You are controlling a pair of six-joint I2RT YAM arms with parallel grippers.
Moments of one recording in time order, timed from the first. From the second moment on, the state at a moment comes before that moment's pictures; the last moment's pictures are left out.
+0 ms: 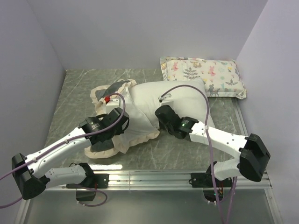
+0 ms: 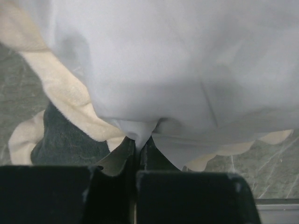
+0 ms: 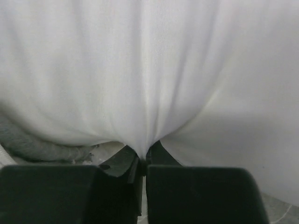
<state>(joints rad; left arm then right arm) -0.87 1.09 1.01 -0.89 -0.54 -0.77 0.91 1.35 0.93 -0.35 0.51 0.47</state>
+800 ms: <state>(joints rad) 0.04 1.11 1.23 -0.75 -0.21 -0.57 0.67 1.27 1.49 -0.84 0.24 0.37</state>
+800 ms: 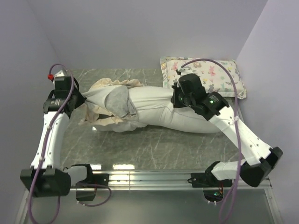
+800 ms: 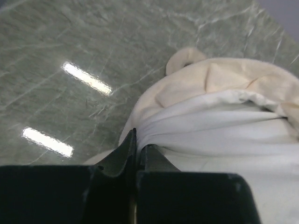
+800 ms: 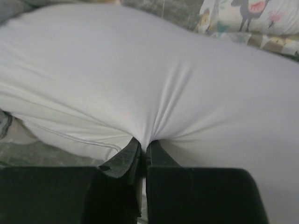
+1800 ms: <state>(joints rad) -0.61 0.97 1.05 -0.81 -0.41 -0.65 0.51 1.53 1.47 -0.69 0.06 0.35</state>
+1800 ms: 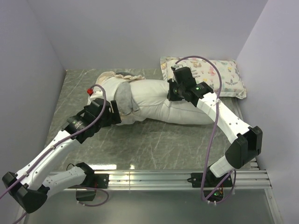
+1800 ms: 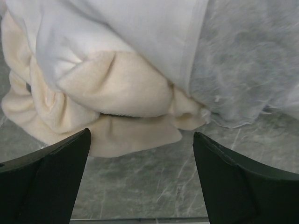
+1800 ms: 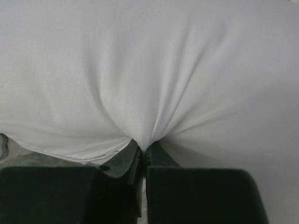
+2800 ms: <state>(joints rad) -0.69 0.93 1.51 -0.93 -0.65 -0.72 0.54 1.28 1.53 -0.83 -0.02 0.30</state>
